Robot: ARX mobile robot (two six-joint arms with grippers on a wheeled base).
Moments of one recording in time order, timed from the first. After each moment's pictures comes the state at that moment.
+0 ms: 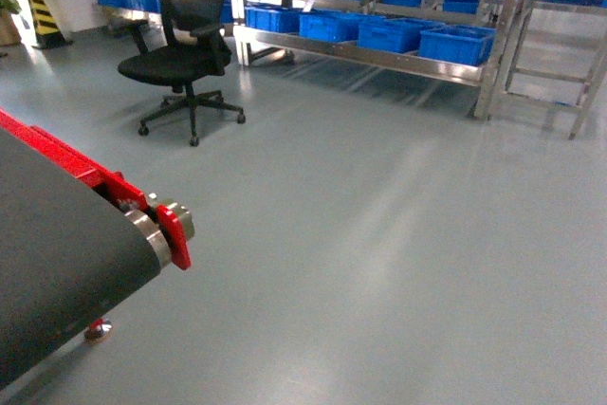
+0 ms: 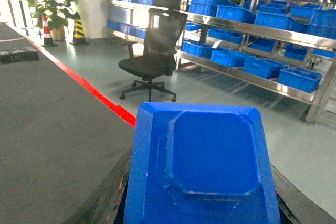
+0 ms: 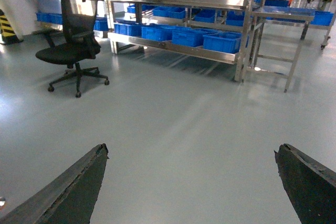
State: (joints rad) left arm -0.35 0.20 0.21 0.06 -0.54 -0.05; right arm 0.00 0.01 0.01 -0.01 0.00 0.00
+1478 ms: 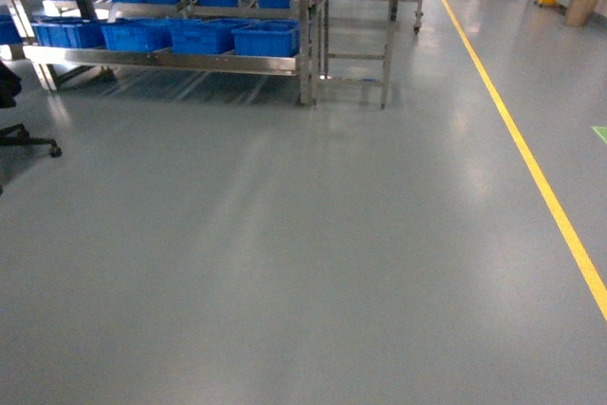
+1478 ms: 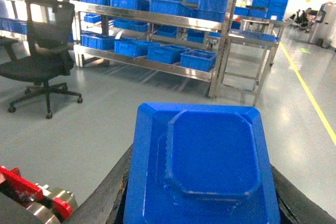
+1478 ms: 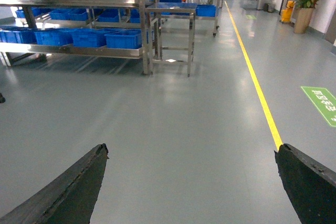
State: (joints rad) left arm -0.35 0.20 0.21 0.06 -0.54 -0.05; right arm 0.00 0.01 0.01 -0.01 0.00 0.00
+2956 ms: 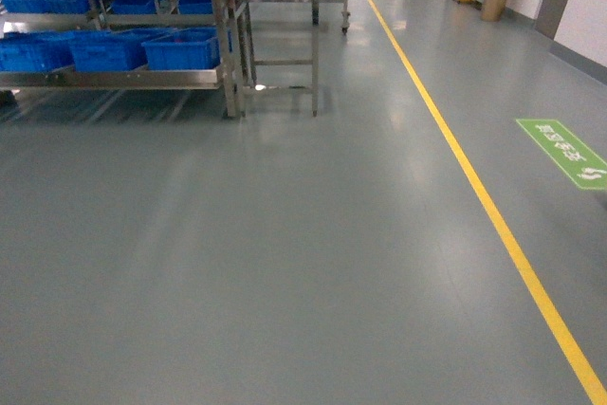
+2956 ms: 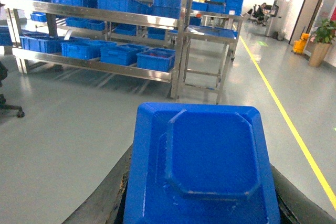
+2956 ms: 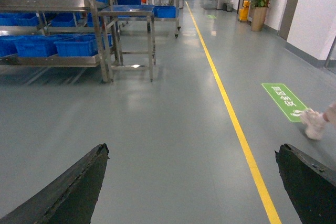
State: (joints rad) left arm -0.35 0.21 0.21 0.06 -0.54 -0.05; right arm 0.00 0.01 0.01 0.00 0.00 0.00
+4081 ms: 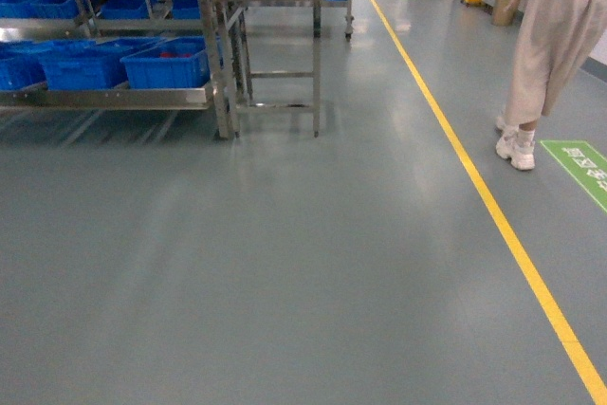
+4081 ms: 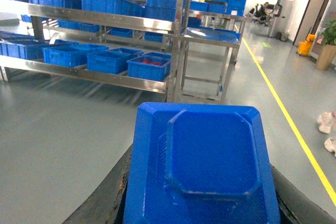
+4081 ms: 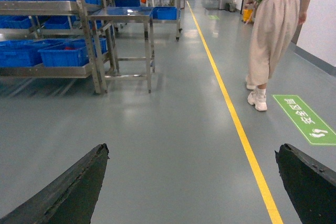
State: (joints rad) left arm -0.35 0.21 0.21 0.06 -0.54 -0.05; right arm 0.00 0.01 0.01 -0.01 0.00 0.00
